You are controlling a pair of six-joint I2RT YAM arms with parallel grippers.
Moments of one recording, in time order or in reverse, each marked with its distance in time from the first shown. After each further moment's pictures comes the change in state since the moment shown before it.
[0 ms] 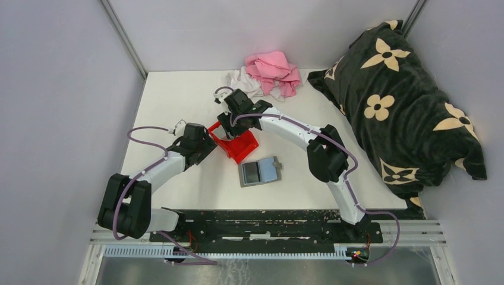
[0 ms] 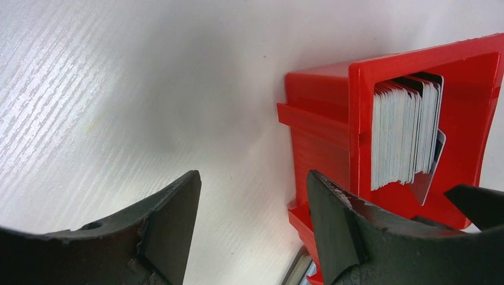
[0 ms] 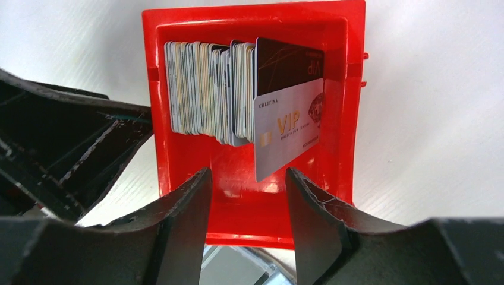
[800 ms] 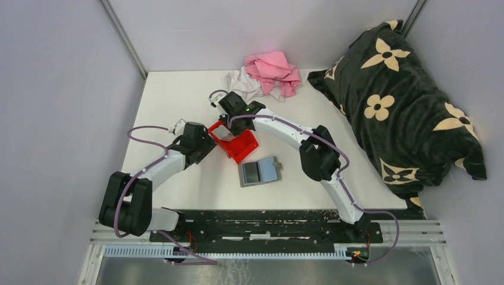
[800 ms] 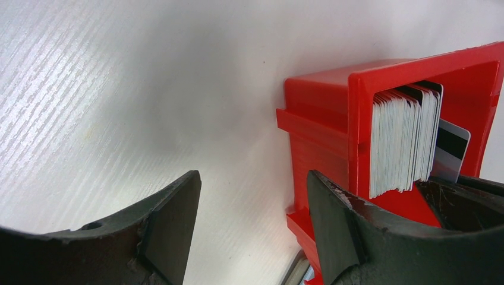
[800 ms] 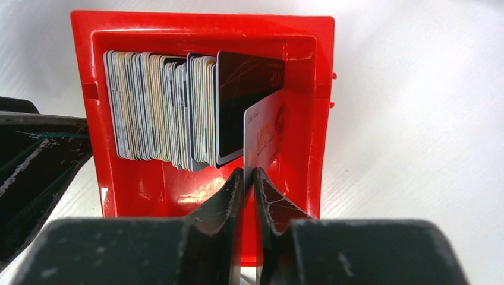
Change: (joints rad) left arm 0.011 0.019 0.013 0.004 0.010 0.001; right arm 0.025 0.105 0.120 -0.057 0.158 -0.118
